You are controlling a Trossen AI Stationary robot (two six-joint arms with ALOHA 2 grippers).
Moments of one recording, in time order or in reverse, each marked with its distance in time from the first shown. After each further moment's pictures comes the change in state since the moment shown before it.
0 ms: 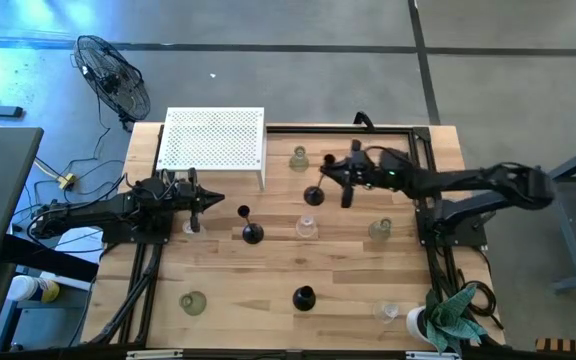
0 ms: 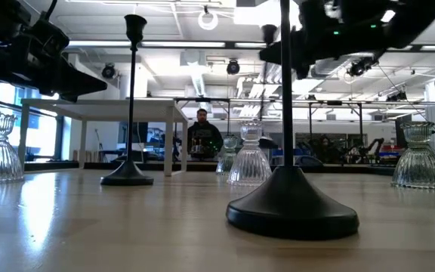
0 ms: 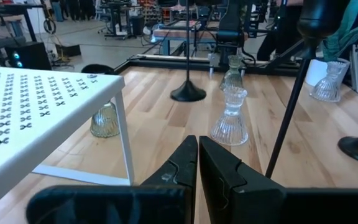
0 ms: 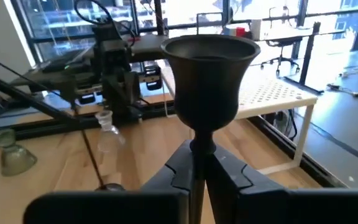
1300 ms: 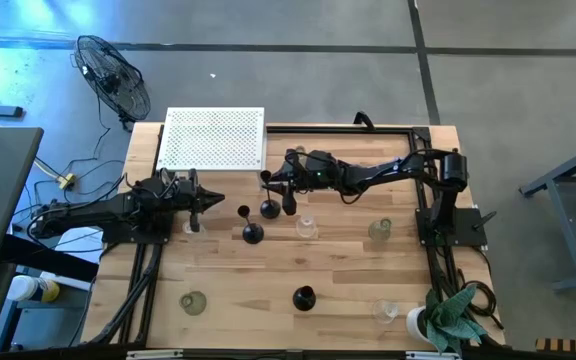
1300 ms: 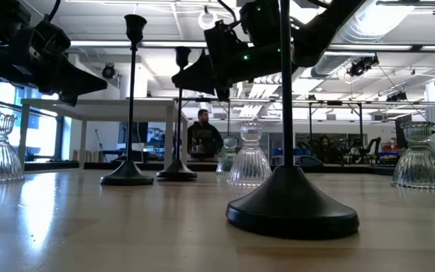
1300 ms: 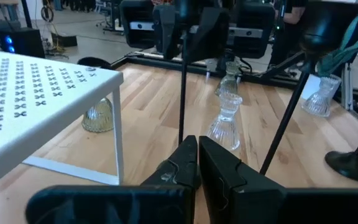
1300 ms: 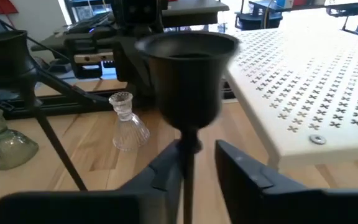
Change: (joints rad) left arm 0.000 0.010 0.000 0.019 0.007 -0.106; right arm 0.074 0.654 0.520 0.026 -0.101 -0.019
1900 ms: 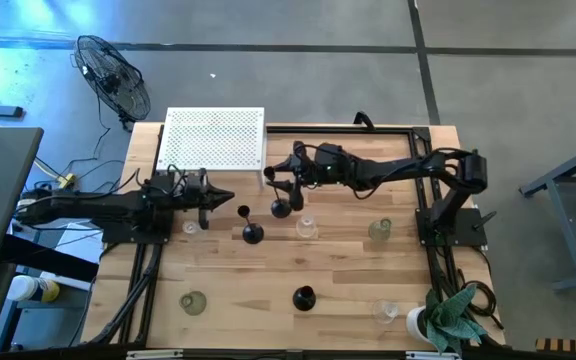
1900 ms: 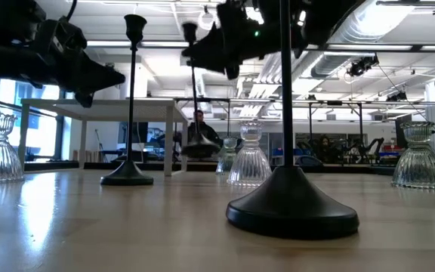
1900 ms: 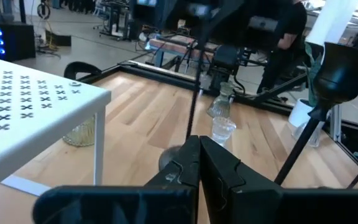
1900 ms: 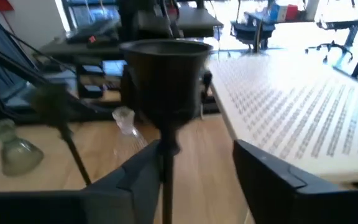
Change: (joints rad) left arm 0.000 0.436 0.000 0.500 0.019 -0.103; right arm 0.001 -0.134 -0.001 -0.132 0.028 -0.037
